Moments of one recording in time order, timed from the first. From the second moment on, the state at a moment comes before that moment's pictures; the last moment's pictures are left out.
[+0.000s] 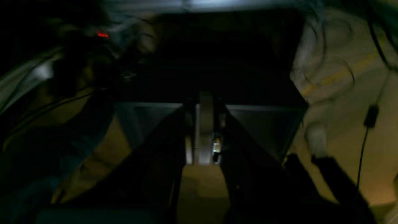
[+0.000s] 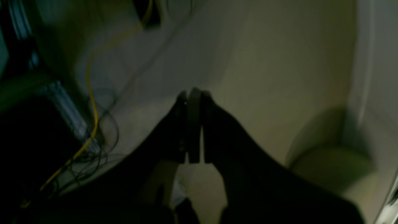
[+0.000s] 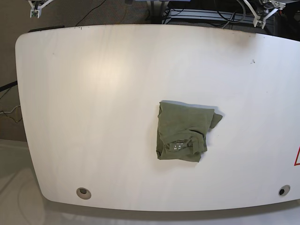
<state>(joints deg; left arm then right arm) 37.5 -9.0 -34.7 87.6 0.6 -36.5 48.6 -46.9 16.2 30.4 77.7 12.1 9.1 -23.0</state>
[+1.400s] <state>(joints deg) 5.4 -6.1 -17.9 1.6 31.4 -7.5 -1.4 -6.7 9.2 27.4 0.2 -23.2 11.7 4.4</state>
